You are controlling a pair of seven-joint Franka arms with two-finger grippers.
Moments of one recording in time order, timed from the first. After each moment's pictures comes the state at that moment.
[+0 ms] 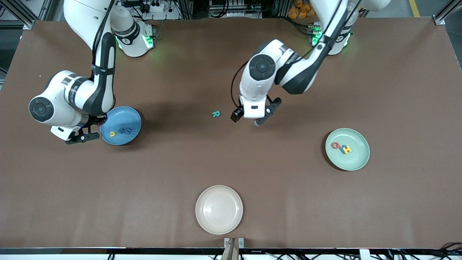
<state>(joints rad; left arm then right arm) -0.74 0.48 -0.06 -1.65 -0.12 2.16 -1.69 1.12 0.64 -1.25 -2.12 0.51 2.00 -0.66</state>
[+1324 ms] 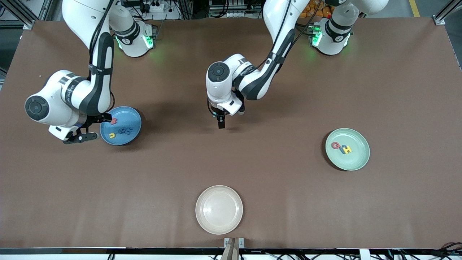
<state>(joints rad) -1.03 0.79 0.13 -1.47 -0.15 2.32 -2.56 1.12 0.64 -1.27 -2.12 0.55 1.99 -0.66</state>
